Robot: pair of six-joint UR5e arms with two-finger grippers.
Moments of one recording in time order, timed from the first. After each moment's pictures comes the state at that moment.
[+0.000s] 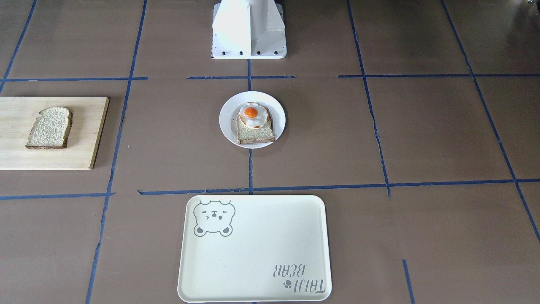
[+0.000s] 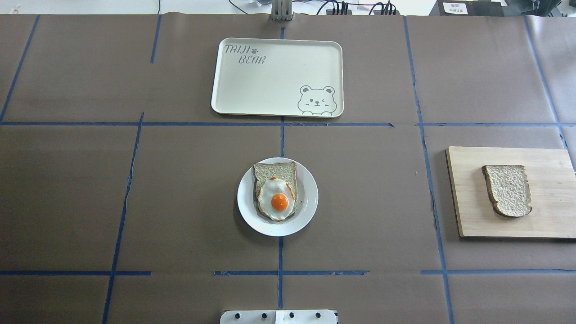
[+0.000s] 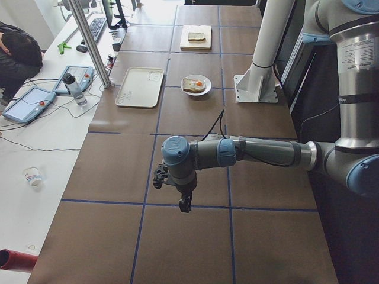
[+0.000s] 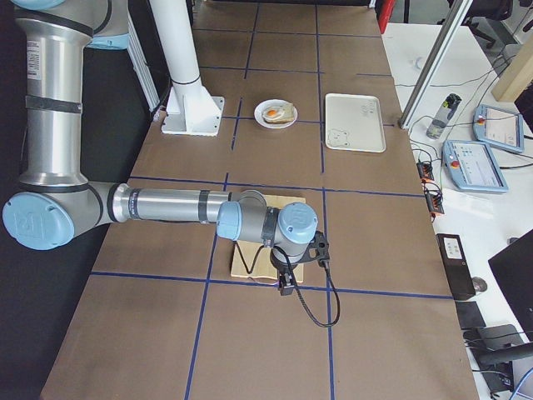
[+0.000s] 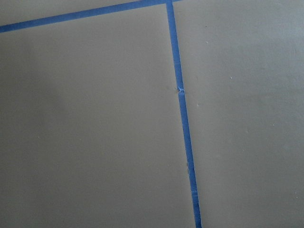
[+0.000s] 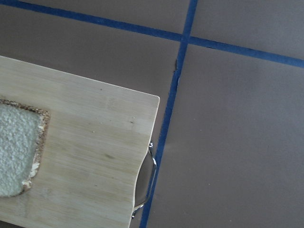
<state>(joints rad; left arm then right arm) -1.55 -1.40 -1.81 -1.35 -2.31 0.23 1.55 -1.67 1.67 -1.68 2.41 -0.27</state>
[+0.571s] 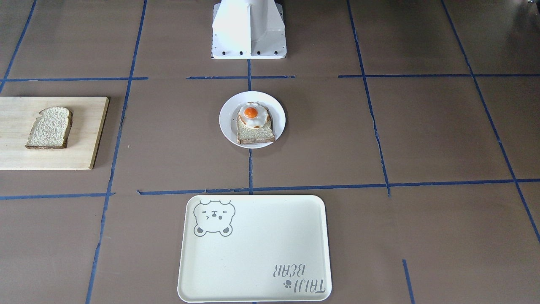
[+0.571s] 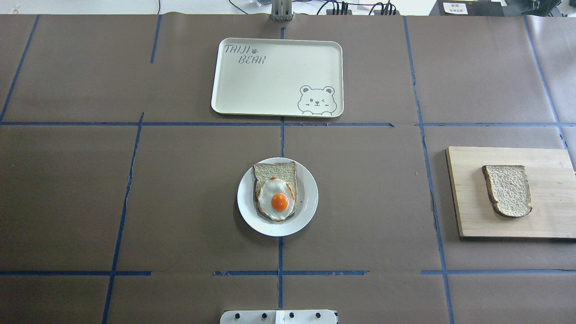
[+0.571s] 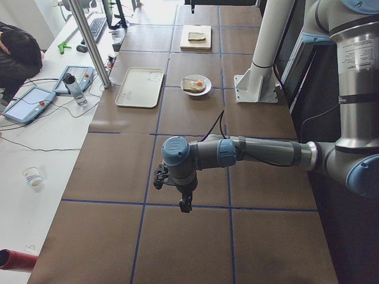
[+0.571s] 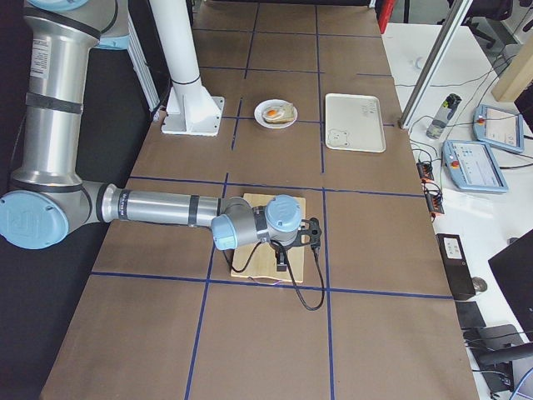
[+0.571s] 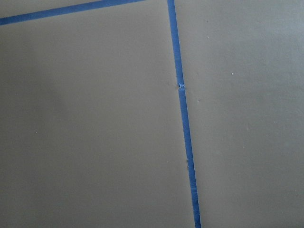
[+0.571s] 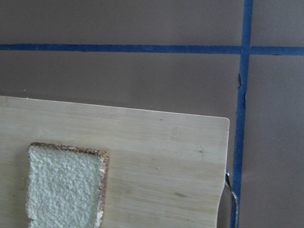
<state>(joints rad) -1.55 -1.40 -1.81 -1.35 -2.31 0.23 1.35 -1.77 1.66 -1.08 2.49 0.42</state>
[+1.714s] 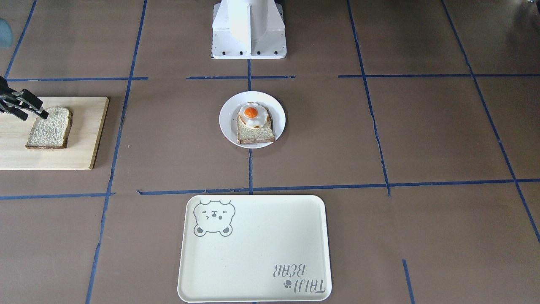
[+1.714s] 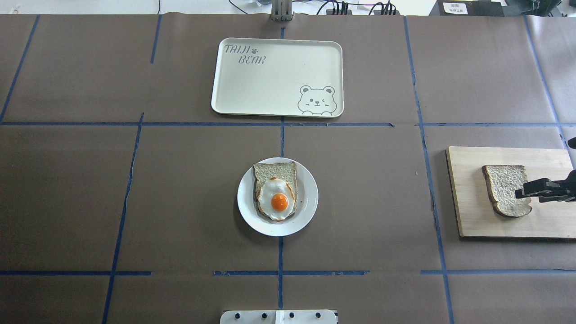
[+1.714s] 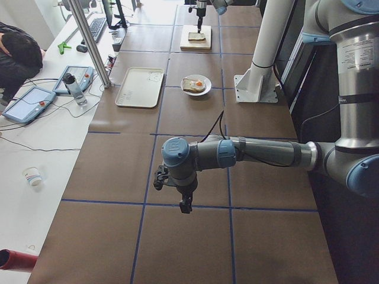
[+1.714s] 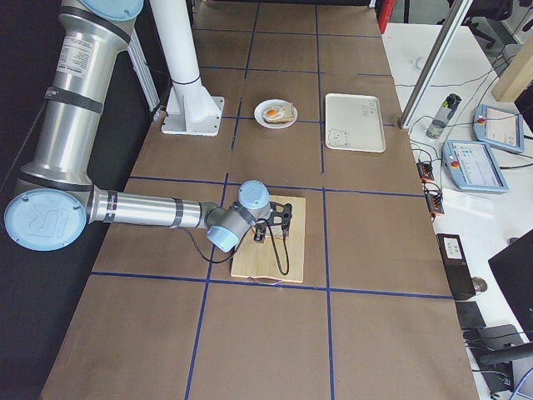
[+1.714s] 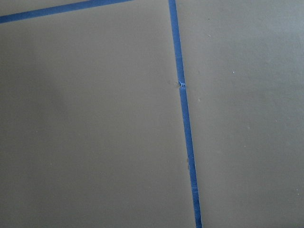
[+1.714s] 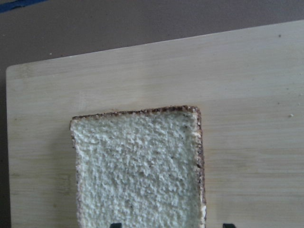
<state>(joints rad) -1.54 -1.40 -1.81 -1.35 -2.31 0.23 0.96 -1.85 1.65 -0.60 2.26 1.04</state>
